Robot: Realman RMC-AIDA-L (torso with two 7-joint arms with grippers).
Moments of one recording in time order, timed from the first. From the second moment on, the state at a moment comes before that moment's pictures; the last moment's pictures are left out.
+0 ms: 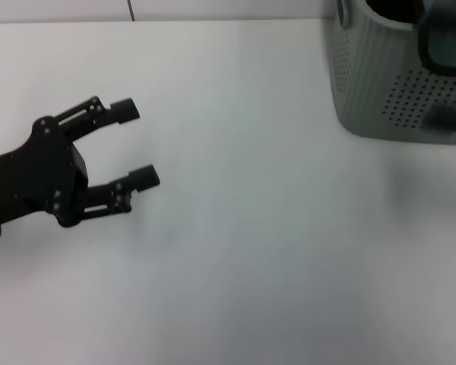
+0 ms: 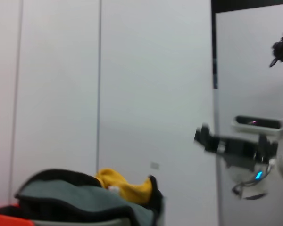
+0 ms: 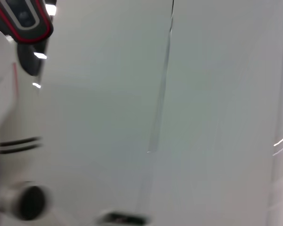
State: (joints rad) left arm -0.35 -2.04 0.68 0.60 1.63 1.97 -1.04; right arm 0.36 1.87 -1.31 -0.88 -0.93 -1.81 1.06
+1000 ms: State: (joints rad) left arm -0.39 -2.06 0.67 0.51 1.64 1.86 -0.97; right arm 0.82 1.86 -0.86 -2.03 -2.43 -2.02 2.38
